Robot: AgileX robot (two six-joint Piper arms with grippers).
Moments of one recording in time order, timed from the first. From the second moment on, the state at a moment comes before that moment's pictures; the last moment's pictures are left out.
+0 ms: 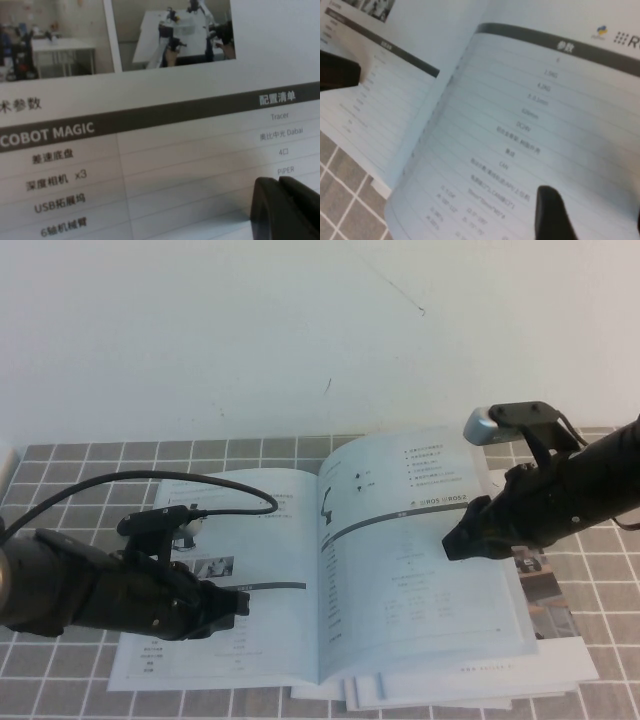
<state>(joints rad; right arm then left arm) 0.30 1.78 -1.15 0.75 0.70 -0.68 -0.19 1.78 -0.80 -1.24 0.37 0.96</state>
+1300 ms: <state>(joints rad) 0.18 1.80 -1.27 0.80 0.89 -0.66 -0.19 1.78 -0.80 -1.25 0.37 0.97</state>
